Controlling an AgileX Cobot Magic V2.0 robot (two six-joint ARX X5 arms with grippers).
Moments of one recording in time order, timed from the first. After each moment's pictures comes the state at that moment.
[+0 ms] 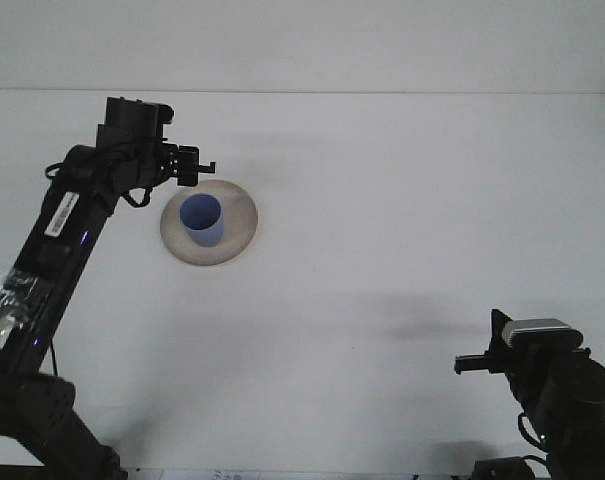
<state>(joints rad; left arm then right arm) -0.23 1.71 1.91 -0.81 0.00 -0.08 0.10 0.45 0.73 -0.71 -0.02 0.08</state>
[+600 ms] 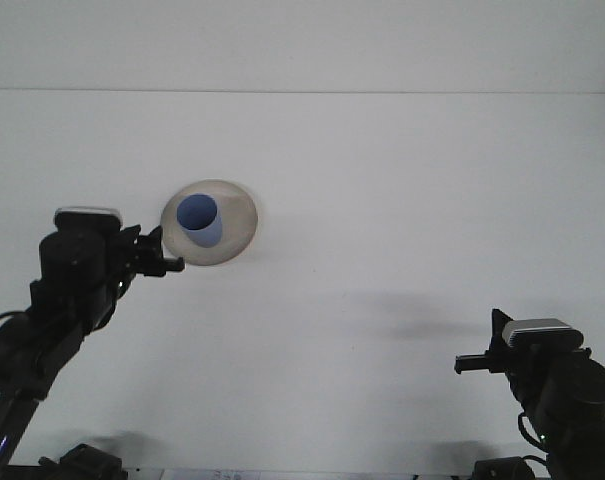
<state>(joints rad) -0.32 0.94 1.10 -0.51 -0.14 -0.18 0.10 0.45 0.73 -0.70 -0.02 0.08</state>
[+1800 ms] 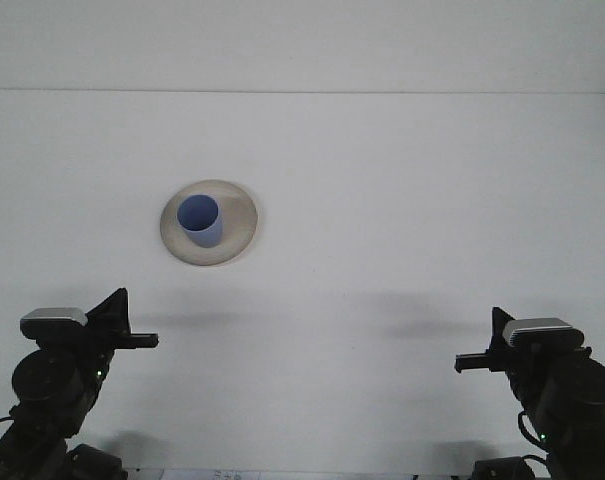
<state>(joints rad) -0.32 0.43 0.63 -0.35 -0.22 -0.25 0.10 0.45 0.73 -0.69 -0.02 0.08</state>
